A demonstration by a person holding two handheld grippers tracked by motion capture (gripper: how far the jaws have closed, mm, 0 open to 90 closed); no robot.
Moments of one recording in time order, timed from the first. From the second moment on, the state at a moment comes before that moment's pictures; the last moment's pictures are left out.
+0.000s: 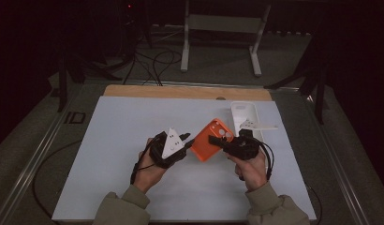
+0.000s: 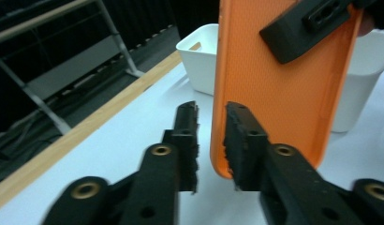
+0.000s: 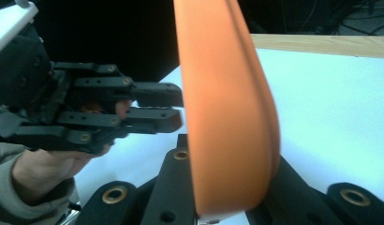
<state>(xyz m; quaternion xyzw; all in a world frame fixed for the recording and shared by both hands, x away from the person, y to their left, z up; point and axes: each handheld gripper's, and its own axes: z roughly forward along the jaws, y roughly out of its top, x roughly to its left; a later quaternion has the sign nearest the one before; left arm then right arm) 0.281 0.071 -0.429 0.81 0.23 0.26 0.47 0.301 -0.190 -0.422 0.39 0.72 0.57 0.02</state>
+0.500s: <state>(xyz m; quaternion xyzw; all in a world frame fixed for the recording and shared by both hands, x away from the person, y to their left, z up) 0.290 0.083 -0.430 0.82 0.25 0.18 0.49 0.301 -0.200 -0.422 0.38 0.73 0.57 0.02</state>
